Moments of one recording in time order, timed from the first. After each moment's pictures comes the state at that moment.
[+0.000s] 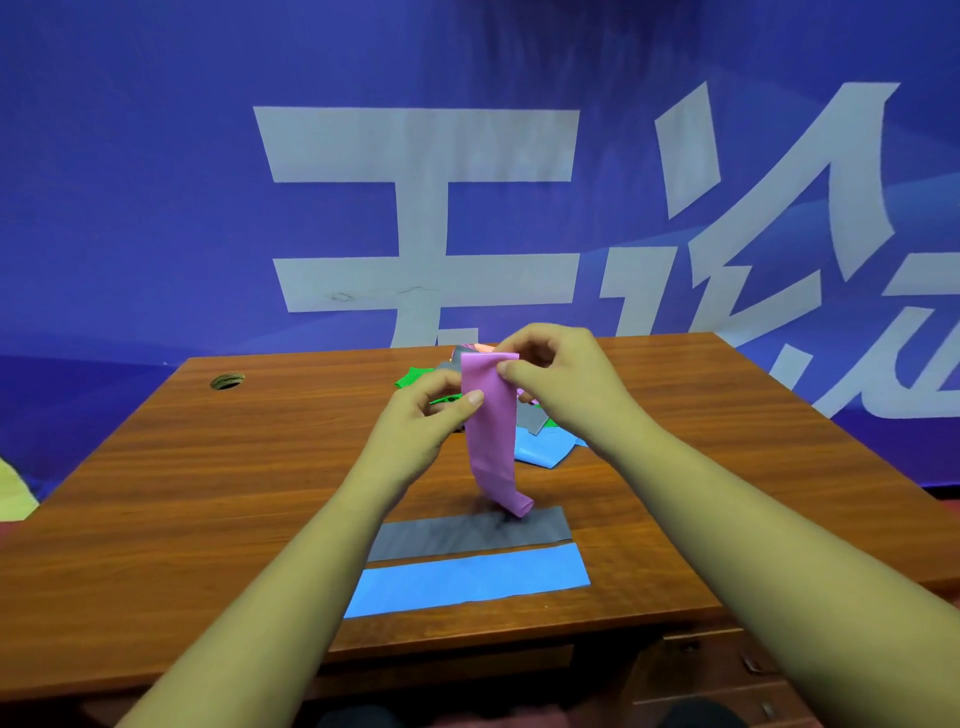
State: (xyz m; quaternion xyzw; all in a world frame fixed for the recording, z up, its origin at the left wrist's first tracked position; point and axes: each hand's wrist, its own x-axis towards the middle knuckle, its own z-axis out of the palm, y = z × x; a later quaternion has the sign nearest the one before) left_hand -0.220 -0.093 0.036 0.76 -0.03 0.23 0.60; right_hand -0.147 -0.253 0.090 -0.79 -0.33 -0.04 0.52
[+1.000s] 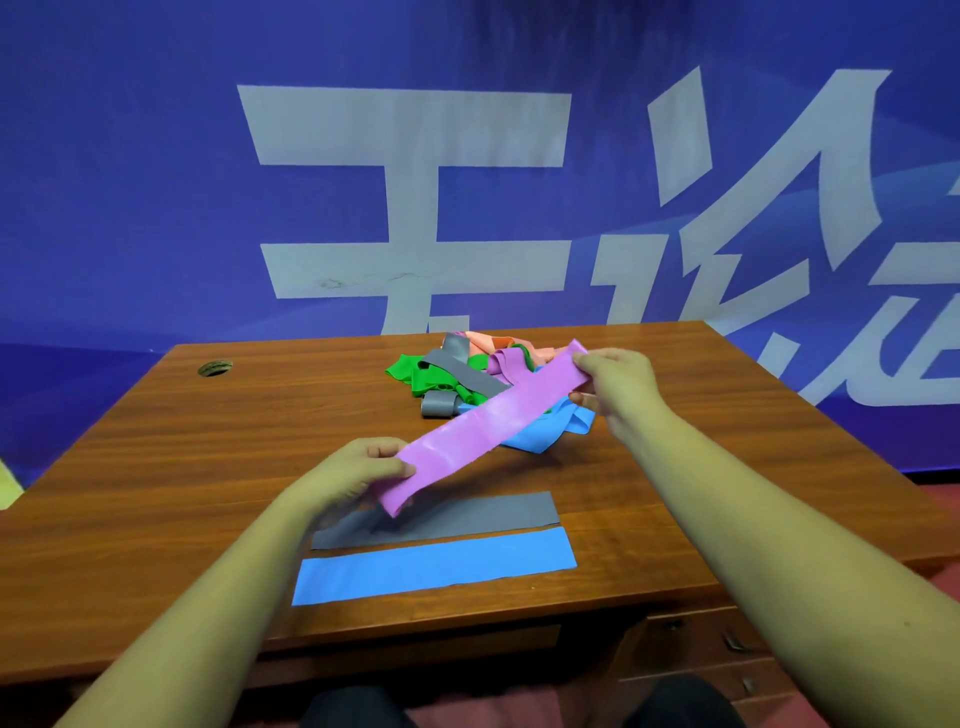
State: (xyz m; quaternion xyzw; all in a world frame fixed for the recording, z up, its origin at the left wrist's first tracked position) left_hand -0.231 -0.025 -0.033 0.73 0.14 -0.07 0.67; right_hand -0.073 -0.286 0.034 -0.69 0.01 0.04 0.72
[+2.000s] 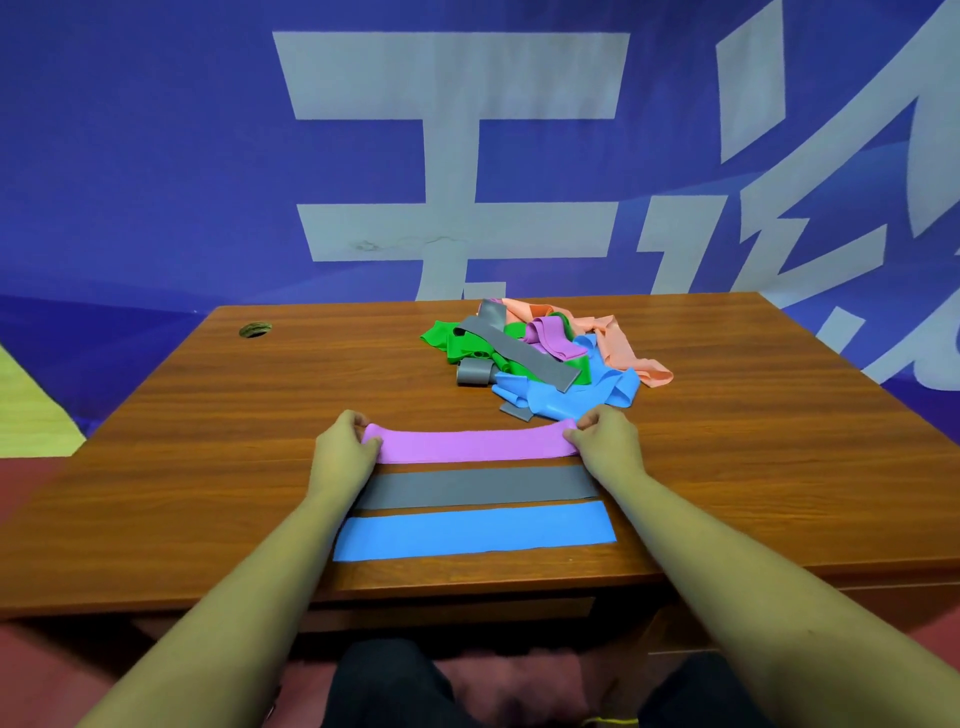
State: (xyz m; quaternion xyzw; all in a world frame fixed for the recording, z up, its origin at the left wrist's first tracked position) left_hand -0.235 0.023 -0.099 0.86 0.33 0.20 0.33; right_hand -0.083 -0.260 -0.091 -0.91 -0.07 0.00 0.41
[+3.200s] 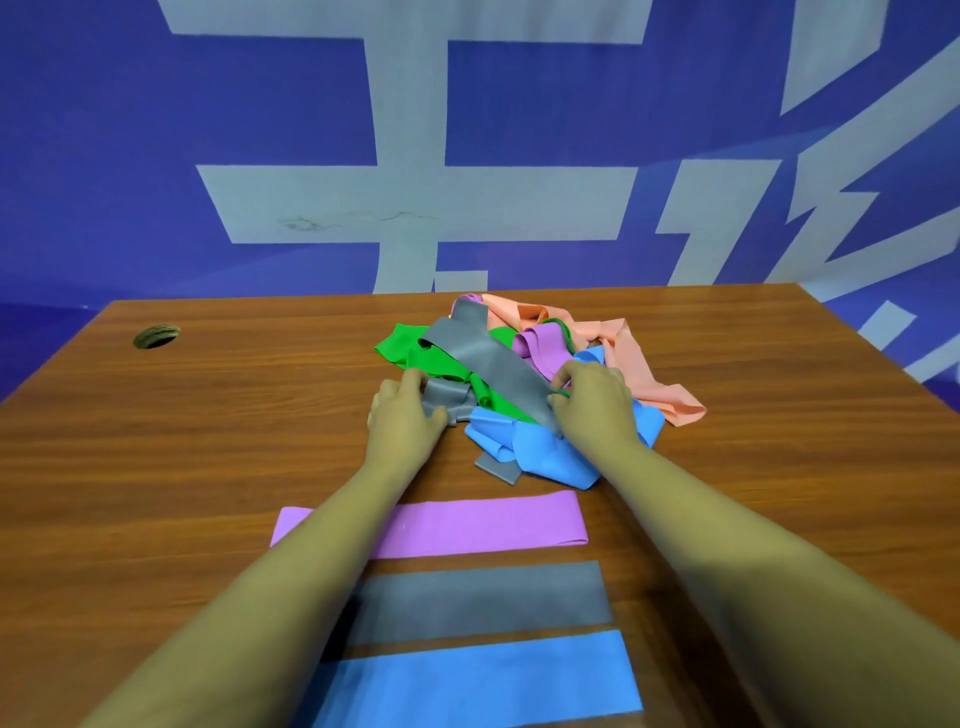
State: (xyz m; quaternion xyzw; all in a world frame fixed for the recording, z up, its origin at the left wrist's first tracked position) left_hand -0.042 -0.003 -0.122 0.91 0.25 0.17 0.30; right_hand 0.048 -0.205 -0.087 -0.95 -0.18 -0.07 0.25
